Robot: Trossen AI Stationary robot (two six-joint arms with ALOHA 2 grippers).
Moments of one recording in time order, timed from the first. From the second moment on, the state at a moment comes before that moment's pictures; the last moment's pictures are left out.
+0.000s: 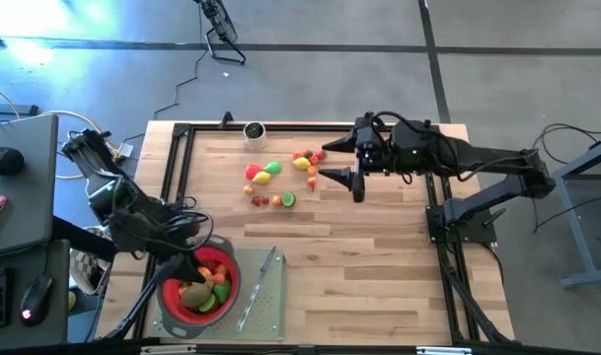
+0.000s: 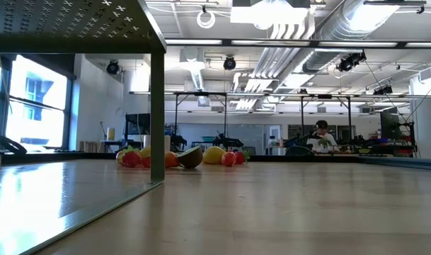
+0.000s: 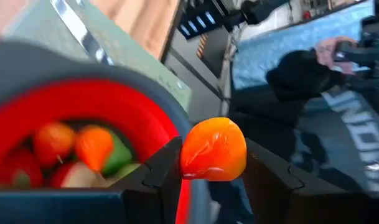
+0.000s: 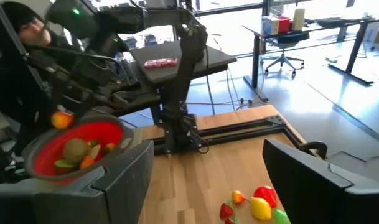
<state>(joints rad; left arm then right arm) -0.81 0.92 1.14 -0.69 -0.19 -1.29 -0.02 1.28 1.43 -0.31 0.08 0.16</state>
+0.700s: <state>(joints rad) -0.81 1.32 1.74 -1.55 -0.12 -1.29 -0.06 1.33 1.43 -0.29 0.07 0.16</state>
